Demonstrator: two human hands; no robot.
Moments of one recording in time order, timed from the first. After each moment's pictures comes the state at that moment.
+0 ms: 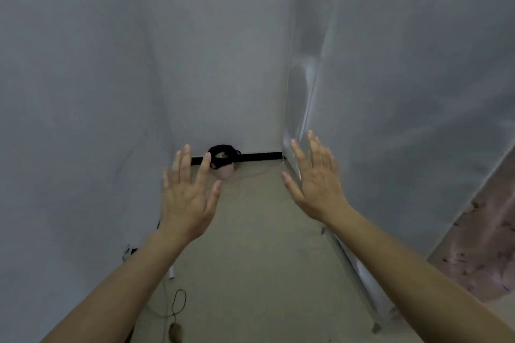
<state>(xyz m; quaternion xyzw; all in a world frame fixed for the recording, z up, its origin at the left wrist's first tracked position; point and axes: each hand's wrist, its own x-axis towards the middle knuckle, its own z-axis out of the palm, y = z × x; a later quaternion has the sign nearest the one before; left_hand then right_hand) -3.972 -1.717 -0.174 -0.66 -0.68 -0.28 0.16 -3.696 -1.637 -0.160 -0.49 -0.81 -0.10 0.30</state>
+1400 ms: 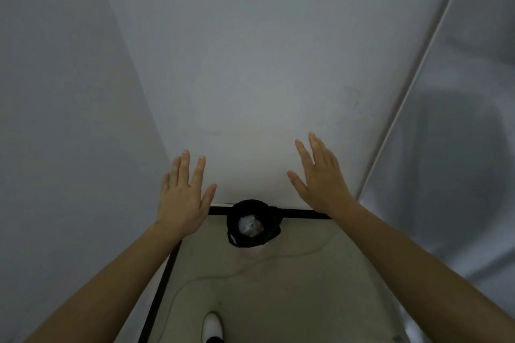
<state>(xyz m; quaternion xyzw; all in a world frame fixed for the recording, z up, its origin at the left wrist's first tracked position) -4.360 -0.678 -0.261 -0.61 -0.78 -0.15 0.08 -4.074 -0.526 -0.261 -0.42 -0.88 -0.02 0.22</state>
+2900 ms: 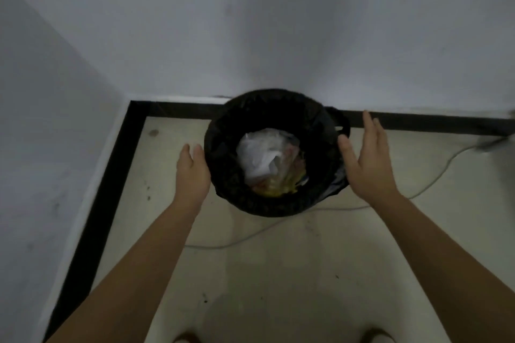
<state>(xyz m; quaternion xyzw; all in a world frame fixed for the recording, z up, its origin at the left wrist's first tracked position) -4.541 -0.310 -0.991 -0.19 -0.84 -0.38 -0.33 -4.249 -0.192 -0.991 -0.60 -0.71 0.30 0.22</state>
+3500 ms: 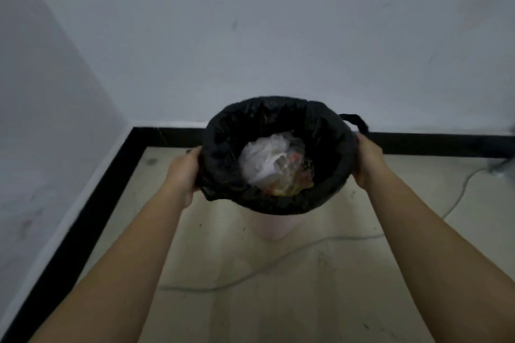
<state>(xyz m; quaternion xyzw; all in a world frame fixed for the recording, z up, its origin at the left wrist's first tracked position) -4.570 -0.312 -1.047 -0.17 -0.72 -0.53 -0.41 -4.275 -0.156 -1.073 -0.59 -0.32 0.61 0.42</state>
